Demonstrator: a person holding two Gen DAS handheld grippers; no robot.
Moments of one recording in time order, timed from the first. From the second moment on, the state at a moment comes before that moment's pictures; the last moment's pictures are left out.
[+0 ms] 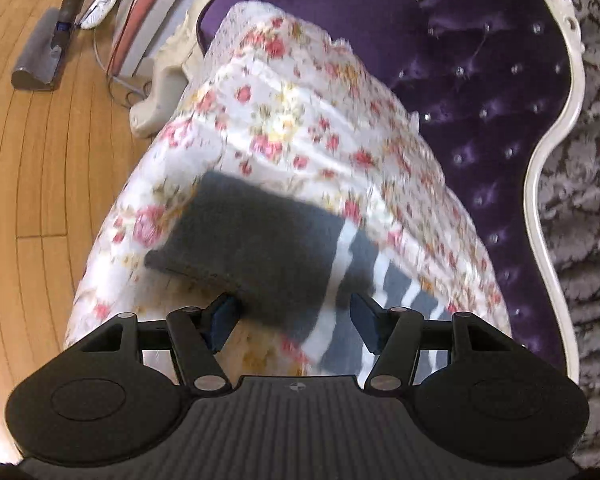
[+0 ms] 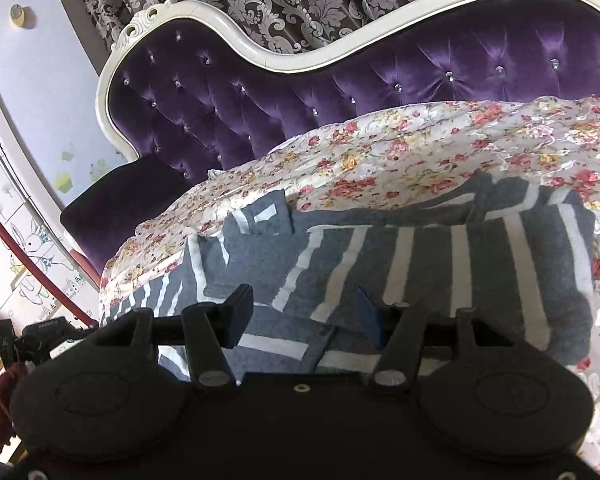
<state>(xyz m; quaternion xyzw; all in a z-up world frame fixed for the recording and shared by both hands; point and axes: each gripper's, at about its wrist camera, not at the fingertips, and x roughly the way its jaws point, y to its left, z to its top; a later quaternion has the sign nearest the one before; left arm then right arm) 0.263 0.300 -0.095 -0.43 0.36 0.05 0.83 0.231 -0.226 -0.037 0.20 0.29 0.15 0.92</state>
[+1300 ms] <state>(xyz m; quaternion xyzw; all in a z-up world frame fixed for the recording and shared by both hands) 0.295 -0.082 0.016 -0.07 0.28 -0.30 0.91 0.227 -0.284 -0.013 0.25 0.27 0.05 0.93</state>
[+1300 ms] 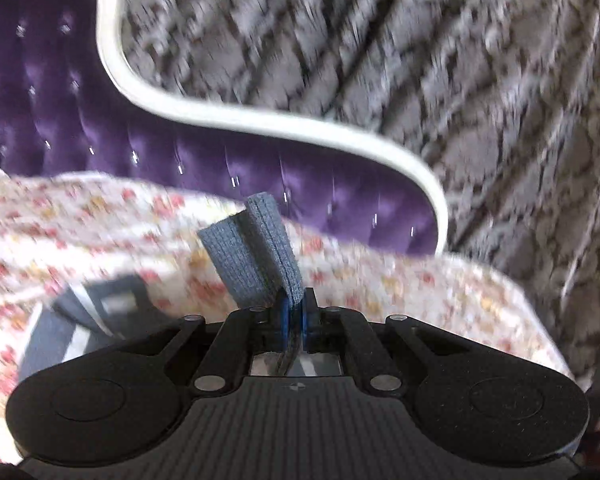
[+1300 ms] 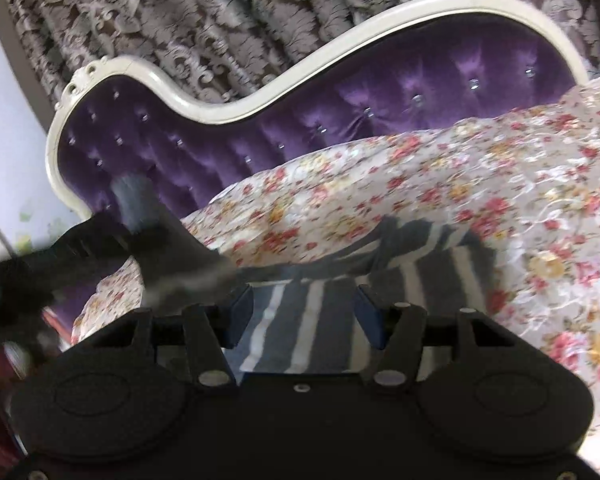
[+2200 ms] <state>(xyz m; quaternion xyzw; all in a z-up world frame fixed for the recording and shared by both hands) 0.312 0.048 -0.041 -0.07 0.37 -0.15 0.91 0.238 -0.296 -0.026 0.21 0.29 0.00 0.93</state>
